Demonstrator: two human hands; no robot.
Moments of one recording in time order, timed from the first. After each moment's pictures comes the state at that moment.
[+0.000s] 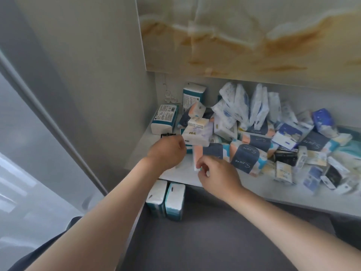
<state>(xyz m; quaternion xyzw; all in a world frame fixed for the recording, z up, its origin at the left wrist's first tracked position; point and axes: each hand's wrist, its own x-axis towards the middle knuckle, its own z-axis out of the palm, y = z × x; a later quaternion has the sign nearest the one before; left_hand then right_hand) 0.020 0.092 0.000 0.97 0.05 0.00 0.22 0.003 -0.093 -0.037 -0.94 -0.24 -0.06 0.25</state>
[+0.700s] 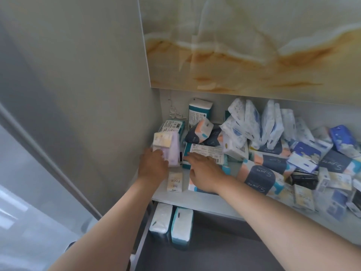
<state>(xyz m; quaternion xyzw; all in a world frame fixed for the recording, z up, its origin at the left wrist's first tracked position) 0.059 0.151 -0.046 0.95 0.20 0.07 0.24 0.096 -0.029 -0.038 -0.93 -0.33 0.09 0.13</state>
